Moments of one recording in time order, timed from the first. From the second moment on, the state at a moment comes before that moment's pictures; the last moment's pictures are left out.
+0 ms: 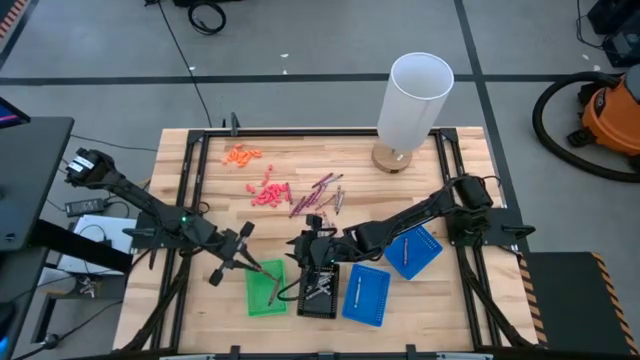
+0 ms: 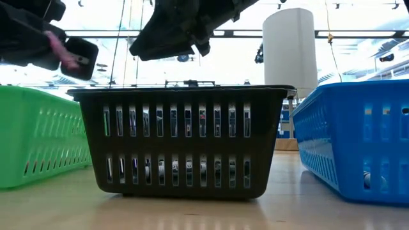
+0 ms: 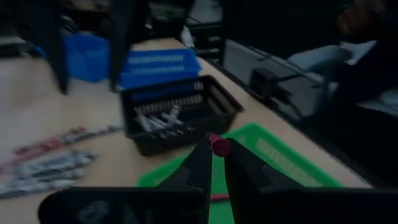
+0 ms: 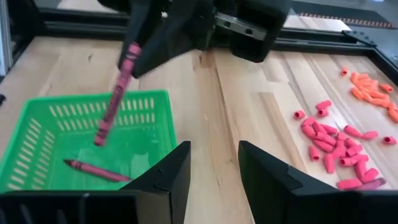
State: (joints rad) left arm -0.48 0.90 0.13 0.53 0.03 -0.03; right arm 0.30 1.99 1.41 0.03 0.40 0.10
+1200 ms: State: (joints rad) left arm -0.47 1.11 0.13 0.58 0.29 -0.20; right arm 0.30 1.99 1.41 -0.07 0.42 0.18
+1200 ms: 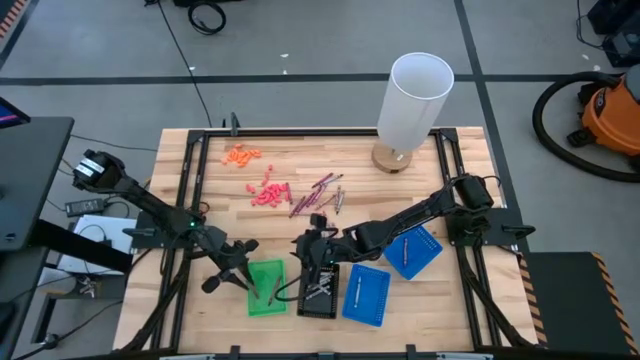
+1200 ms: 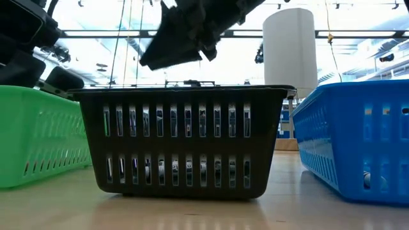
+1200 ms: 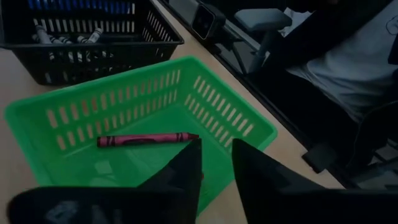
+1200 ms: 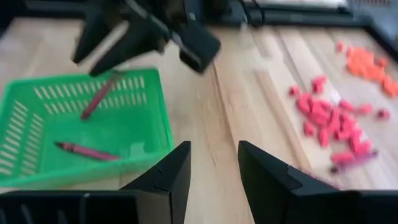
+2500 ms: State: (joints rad) left arm -0.47 1.11 0.13 0.63 0.20 -0.19; right arm -0.01 1.99 1.23 -0.58 0.48 0.81
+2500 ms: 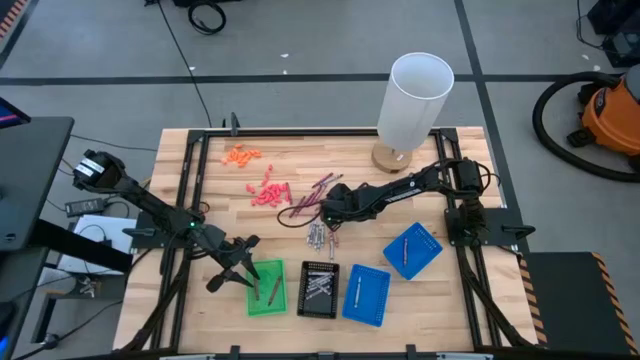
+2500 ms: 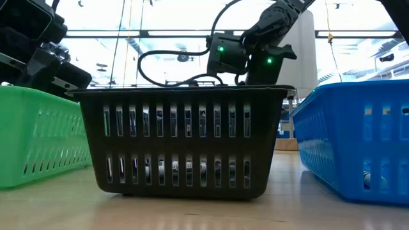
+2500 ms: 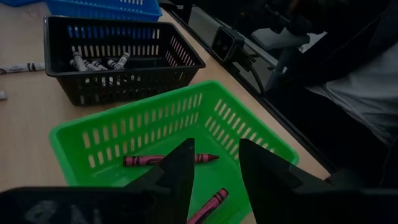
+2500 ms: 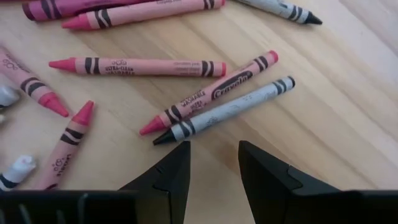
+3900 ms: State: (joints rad) left arm -0.32 1.06 0.13 0.54 0.14 -0.13; right arm -0.23 1.91 1.25 -0.60 0.06 -0.39
